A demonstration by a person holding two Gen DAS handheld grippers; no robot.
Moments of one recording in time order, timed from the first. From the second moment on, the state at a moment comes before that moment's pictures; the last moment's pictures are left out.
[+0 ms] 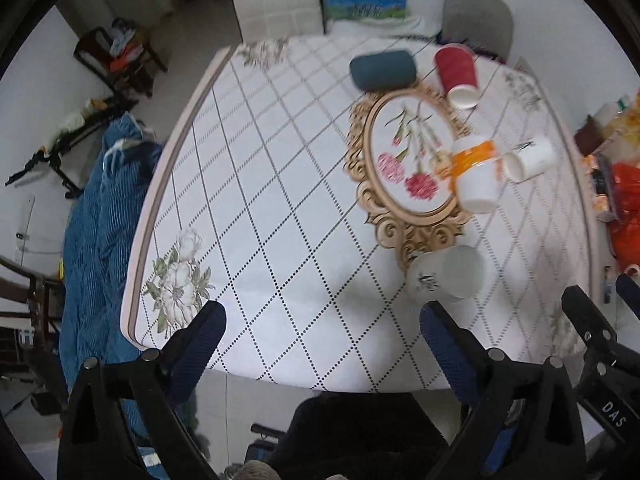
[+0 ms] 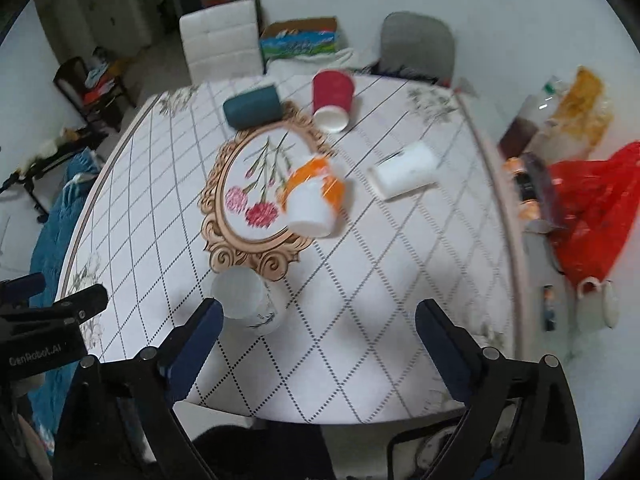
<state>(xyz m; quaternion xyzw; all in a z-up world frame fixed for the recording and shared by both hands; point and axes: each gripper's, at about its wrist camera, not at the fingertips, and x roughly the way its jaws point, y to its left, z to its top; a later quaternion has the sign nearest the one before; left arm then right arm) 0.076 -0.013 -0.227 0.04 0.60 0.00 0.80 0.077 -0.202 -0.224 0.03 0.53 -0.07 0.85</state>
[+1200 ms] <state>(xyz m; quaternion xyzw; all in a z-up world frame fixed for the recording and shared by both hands) -0.093 0.014 -0.025 0.03 0.44 -0.06 0.90 -0.135 -0.158 0.022 0.04 0.37 -0.09 0.92</state>
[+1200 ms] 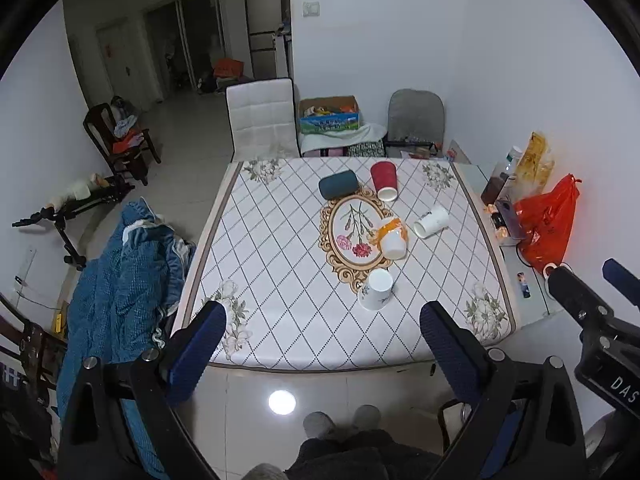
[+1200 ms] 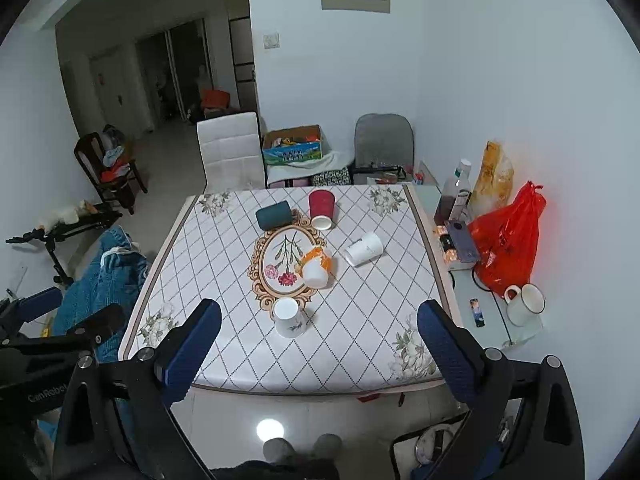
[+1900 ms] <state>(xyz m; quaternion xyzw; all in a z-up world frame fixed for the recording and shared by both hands) -0.095 -0.001 -0.015 0.02 0.43 -0.04 0.90 -0.120 -0.178 0.024 0.03 0.38 -0.06 0.92</state>
